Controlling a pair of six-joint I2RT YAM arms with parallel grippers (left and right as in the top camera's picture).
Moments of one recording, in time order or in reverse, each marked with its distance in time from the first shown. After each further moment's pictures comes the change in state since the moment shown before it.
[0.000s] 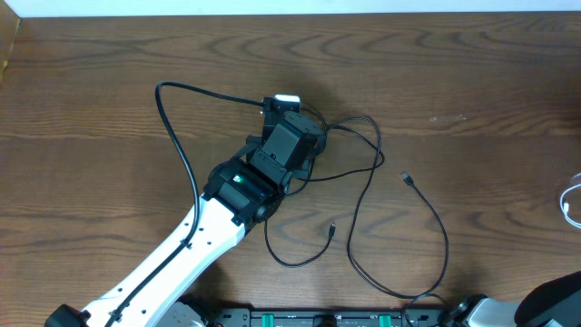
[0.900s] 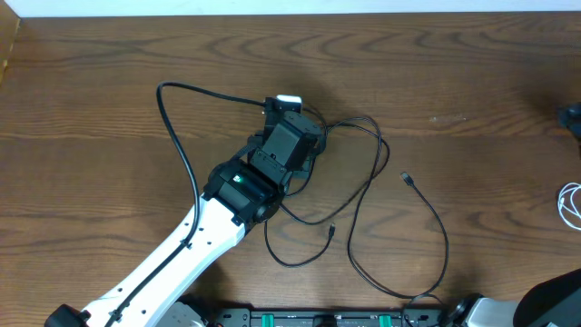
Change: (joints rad) left arm 0.000 0.000 0.000 0.000 0.024 -0.002; right arm 0.118 0.000 0.000 -0.085 -0.603 -0.105
